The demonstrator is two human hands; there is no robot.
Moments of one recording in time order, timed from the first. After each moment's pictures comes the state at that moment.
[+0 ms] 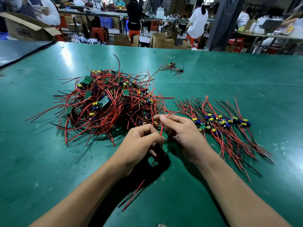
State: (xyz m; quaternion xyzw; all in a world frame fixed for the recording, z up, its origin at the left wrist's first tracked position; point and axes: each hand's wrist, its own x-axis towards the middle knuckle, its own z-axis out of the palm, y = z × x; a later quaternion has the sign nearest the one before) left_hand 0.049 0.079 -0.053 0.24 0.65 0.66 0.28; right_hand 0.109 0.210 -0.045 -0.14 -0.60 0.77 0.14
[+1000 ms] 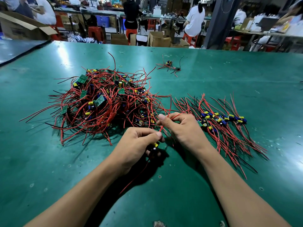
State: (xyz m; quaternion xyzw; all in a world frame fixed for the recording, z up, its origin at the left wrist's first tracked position) left_hand 0.054 0.074 -0.054 0.23 0.63 0.67 0.32; right_hand 0.112 0.232 -0.055 -0.13 -0.79 0.55 0.23
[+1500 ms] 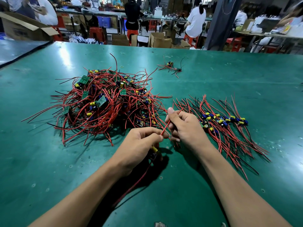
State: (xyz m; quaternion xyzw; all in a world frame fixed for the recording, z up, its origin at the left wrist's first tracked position) left_hand 0.052 0.078 -0.059 0.26 0.65 0.65 0.30; right_hand 0.102 0.230 -0.056 -0.16 -0.65 0.71 0.20
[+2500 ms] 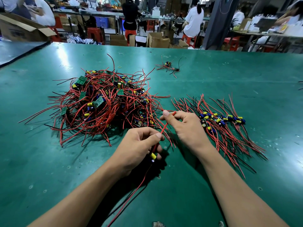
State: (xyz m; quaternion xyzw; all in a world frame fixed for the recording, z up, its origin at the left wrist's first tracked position) left_hand 0.055 0.079 -0.060 0.25 0.62 0.67 0.32; right_hand 0.111 0.240 -0.053 -0.18 -0.81 0.49 0.27
